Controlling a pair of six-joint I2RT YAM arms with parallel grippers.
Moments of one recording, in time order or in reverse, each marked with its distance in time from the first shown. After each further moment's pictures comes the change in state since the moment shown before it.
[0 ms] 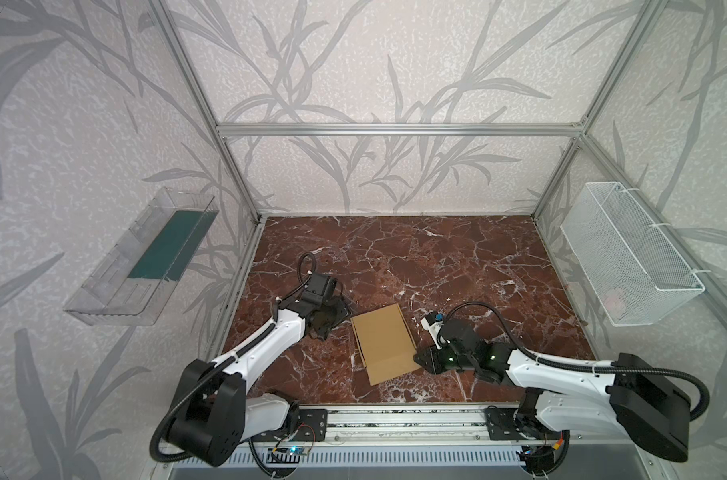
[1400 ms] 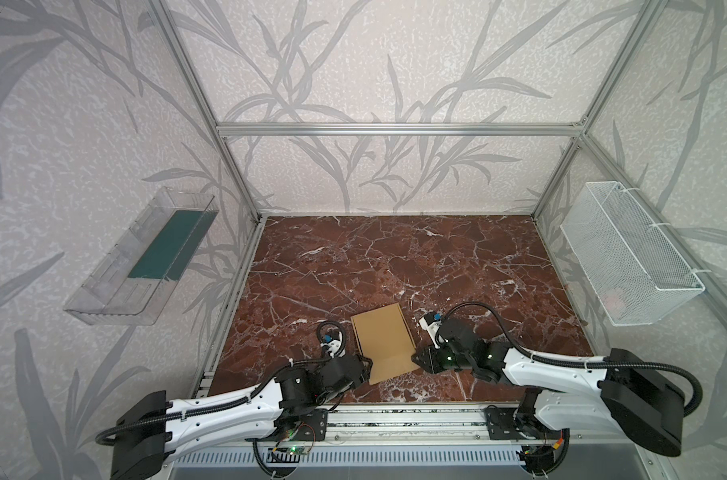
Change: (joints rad) left arm -0.807 -0.425 -0.440 0.212 -0.392 -0.470; right arm 0.000 0.037 -0.004 0.043 -0.021 0.022
